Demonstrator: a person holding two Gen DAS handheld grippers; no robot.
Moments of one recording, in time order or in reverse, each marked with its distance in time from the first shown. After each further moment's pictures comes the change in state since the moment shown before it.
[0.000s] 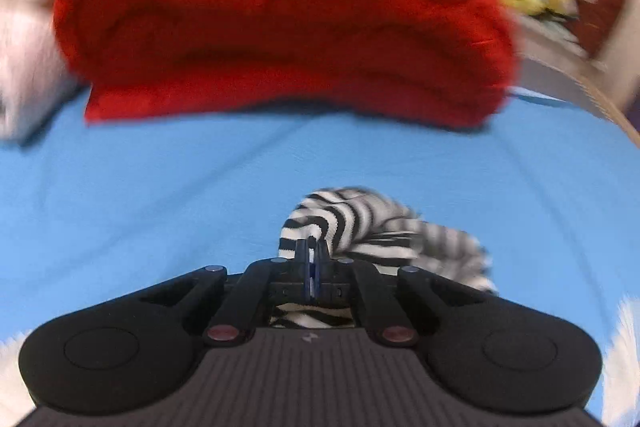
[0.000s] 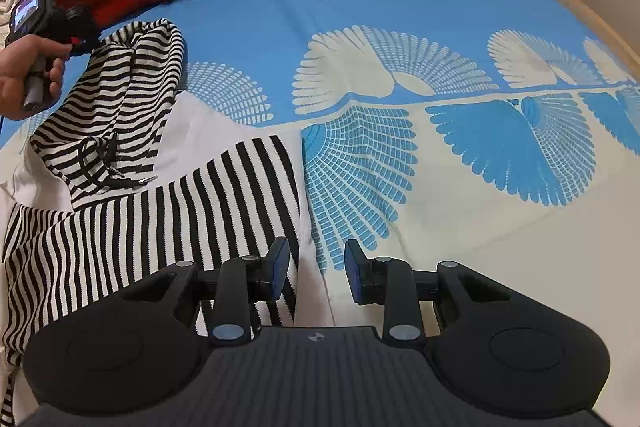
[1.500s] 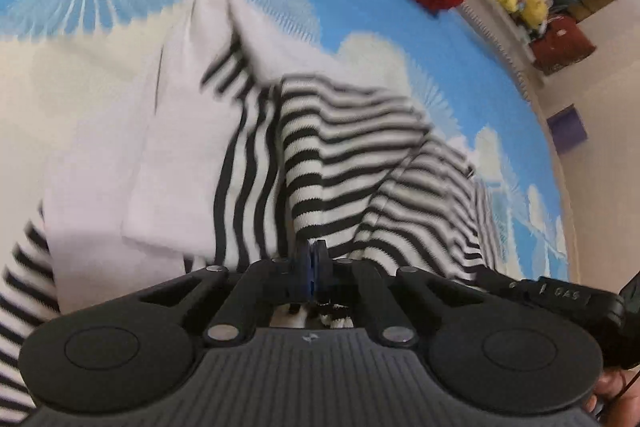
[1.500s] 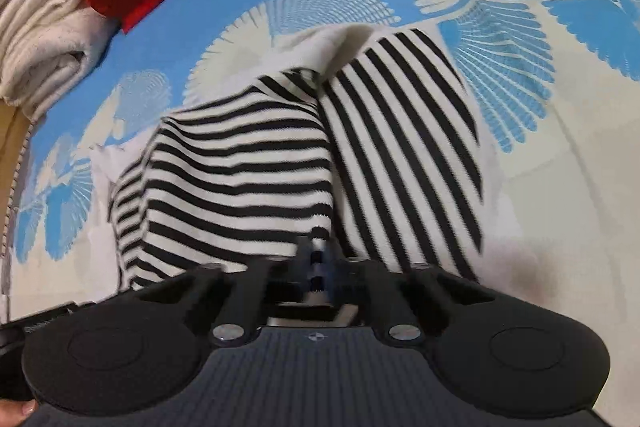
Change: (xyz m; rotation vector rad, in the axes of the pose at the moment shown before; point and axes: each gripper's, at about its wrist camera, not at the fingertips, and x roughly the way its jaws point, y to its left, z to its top) left arm -0.273 0.066 -0.297 -0.442 0.246 -0.240; right arm 0.008 0.054 -0.037 0.140 0.158 0.334
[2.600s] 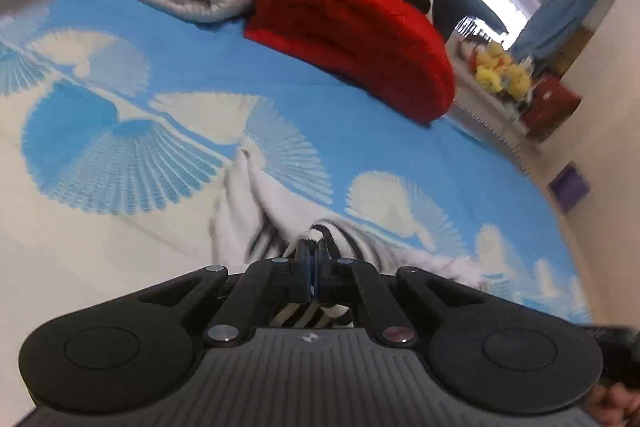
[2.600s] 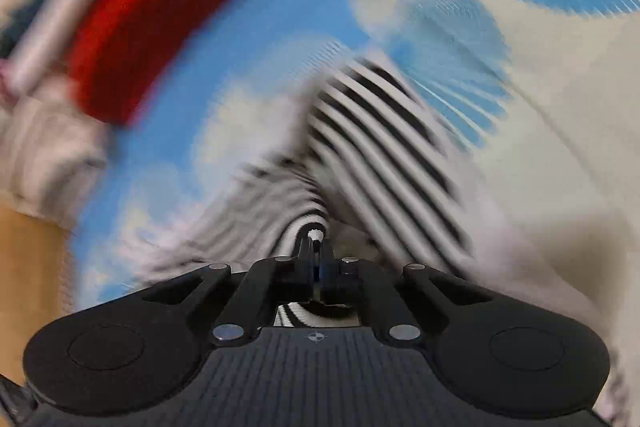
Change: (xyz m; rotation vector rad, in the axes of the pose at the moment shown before) left arm -0.063 0.006 0.025 0.085 -0.296 0.092; right arm -0.042 -0.022 0.006 0.246 -0.190 0.163
